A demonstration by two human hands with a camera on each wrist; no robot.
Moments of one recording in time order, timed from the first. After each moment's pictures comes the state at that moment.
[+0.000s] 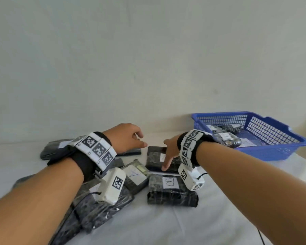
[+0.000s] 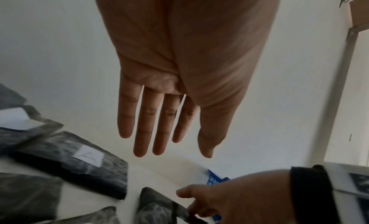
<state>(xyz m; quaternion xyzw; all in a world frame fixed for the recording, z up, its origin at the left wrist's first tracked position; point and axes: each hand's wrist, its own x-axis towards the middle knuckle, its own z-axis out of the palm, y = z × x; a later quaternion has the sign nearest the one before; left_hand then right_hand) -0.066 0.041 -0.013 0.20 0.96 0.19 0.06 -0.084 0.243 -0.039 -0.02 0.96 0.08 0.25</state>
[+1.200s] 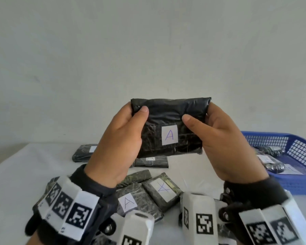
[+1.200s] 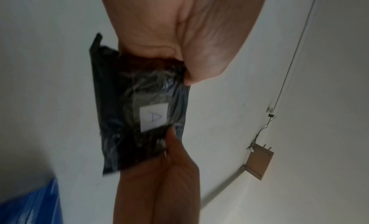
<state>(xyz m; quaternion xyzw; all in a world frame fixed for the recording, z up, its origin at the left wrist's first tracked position) 0.032 -0.003 0.016 0.18 0.66 0.72 -0.16 0.034 0.185 0.029 -0.19 0.71 -0.66 -0.15</state>
